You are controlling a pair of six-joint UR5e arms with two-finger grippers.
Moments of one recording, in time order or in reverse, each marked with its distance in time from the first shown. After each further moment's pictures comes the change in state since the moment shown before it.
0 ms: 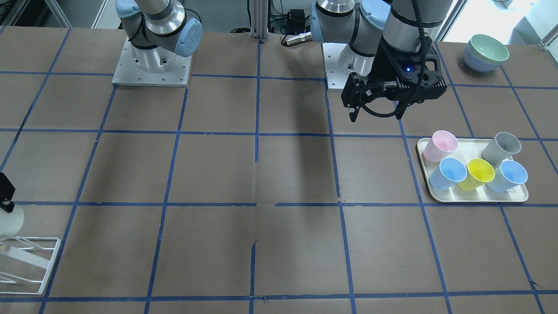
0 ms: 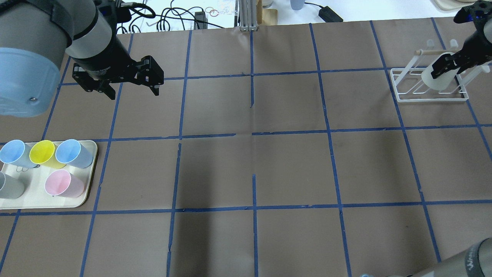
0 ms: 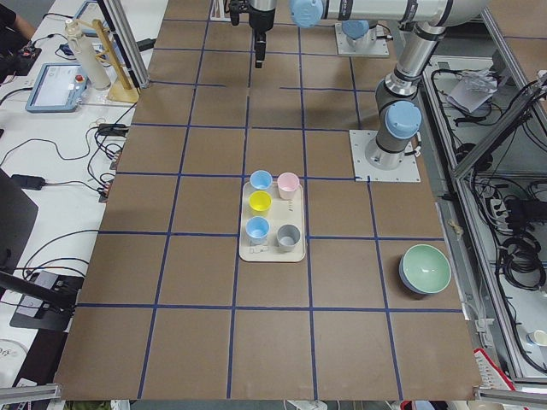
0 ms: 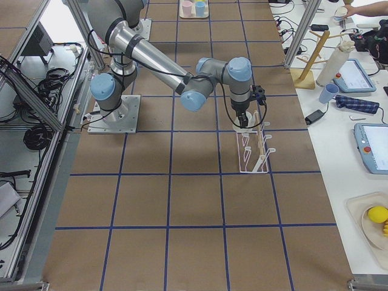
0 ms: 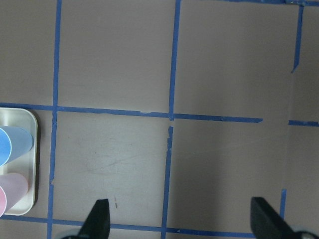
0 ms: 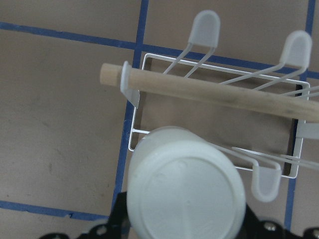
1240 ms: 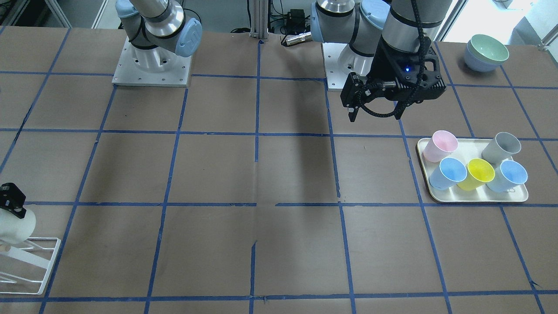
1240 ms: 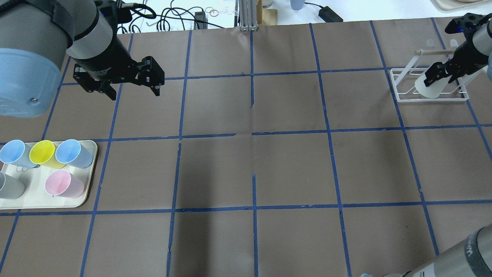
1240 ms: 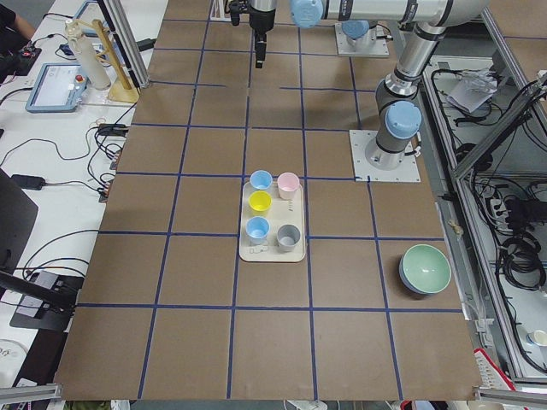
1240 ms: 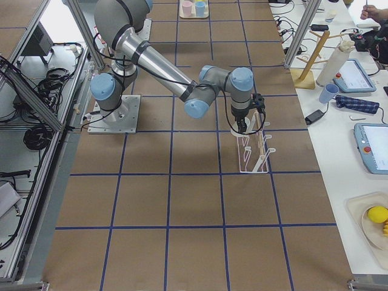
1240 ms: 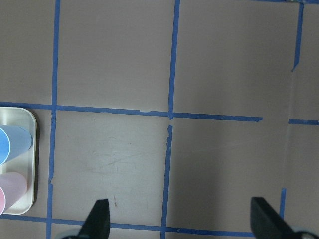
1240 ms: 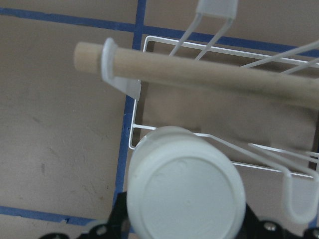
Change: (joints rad) left arm 0.000 0.000 0.000 0.000 -0.007 0.000; right arm -0.001 0.053 0.003 -0.003 0.004 0.036
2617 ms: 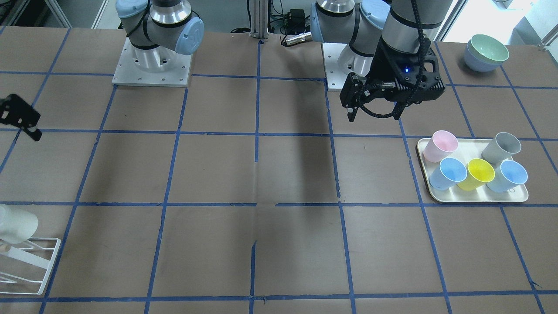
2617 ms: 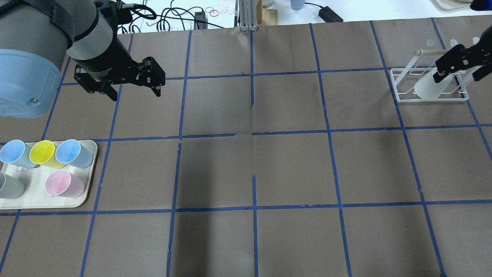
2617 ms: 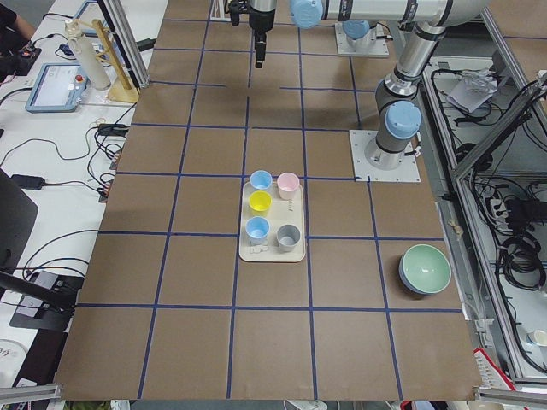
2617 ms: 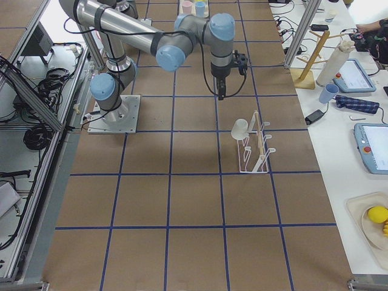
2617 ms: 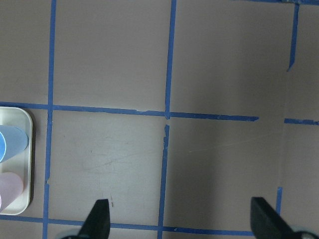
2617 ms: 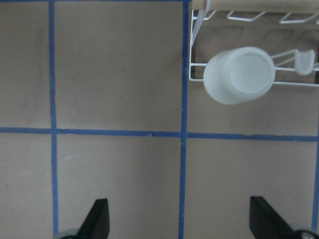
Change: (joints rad) left arm 0.000 0.002 -0.007 0.000 -0.007 -0.001; right arm 0.068 -0.398 0.006 0.467 -0.008 0.168
